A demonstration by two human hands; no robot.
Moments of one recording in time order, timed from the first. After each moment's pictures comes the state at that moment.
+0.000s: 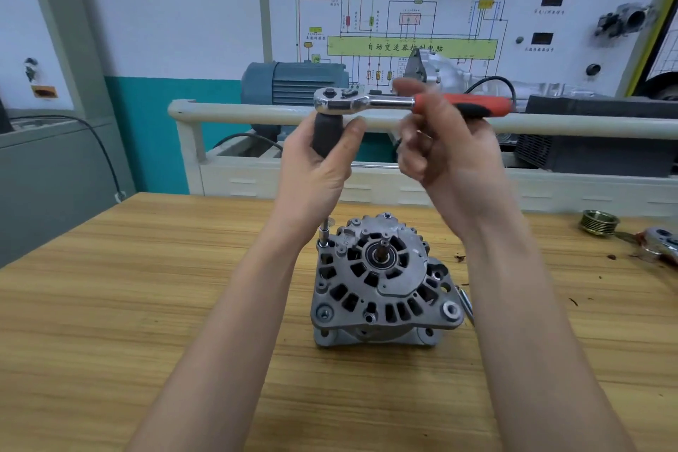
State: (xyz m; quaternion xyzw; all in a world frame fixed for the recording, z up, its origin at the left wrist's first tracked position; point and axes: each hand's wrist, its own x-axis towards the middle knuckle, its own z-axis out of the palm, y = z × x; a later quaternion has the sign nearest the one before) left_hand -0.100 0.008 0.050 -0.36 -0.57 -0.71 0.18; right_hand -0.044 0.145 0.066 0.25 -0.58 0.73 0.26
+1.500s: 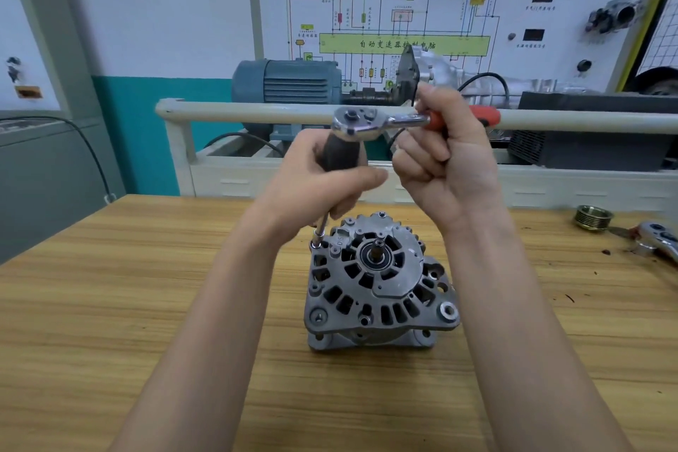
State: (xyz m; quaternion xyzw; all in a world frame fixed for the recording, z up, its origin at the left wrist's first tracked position) left_hand -0.102 -0.003 0.055 -0.47 -0.64 -0.60 0.04; right_hand -0.047 0.133 0.076 0.20 -0.41 0.87 0.17
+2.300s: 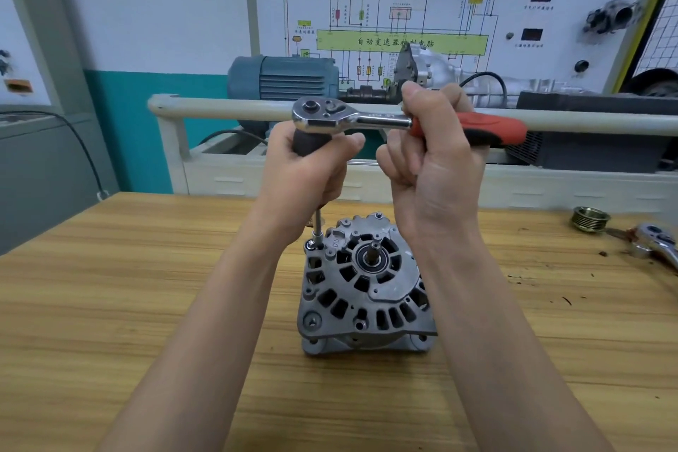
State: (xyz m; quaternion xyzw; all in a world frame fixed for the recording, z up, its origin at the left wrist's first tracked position) left_hand -0.098 0.006 0.054 -0.42 -0.53 -0.73 0.06; right_hand -0.041 0.102 0.067 0.23 -0.40 0.81 0.36
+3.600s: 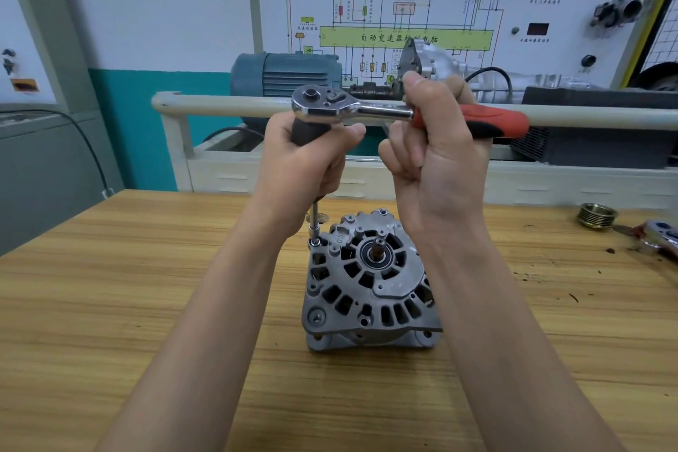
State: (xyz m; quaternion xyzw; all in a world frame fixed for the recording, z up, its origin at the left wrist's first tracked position) left_hand -0.102 0.002 0.056 -0.42 -0.52 -0.74 0.05; right_hand -0.043 0.101 0.067 0.25 -0.39 0.82 0.35
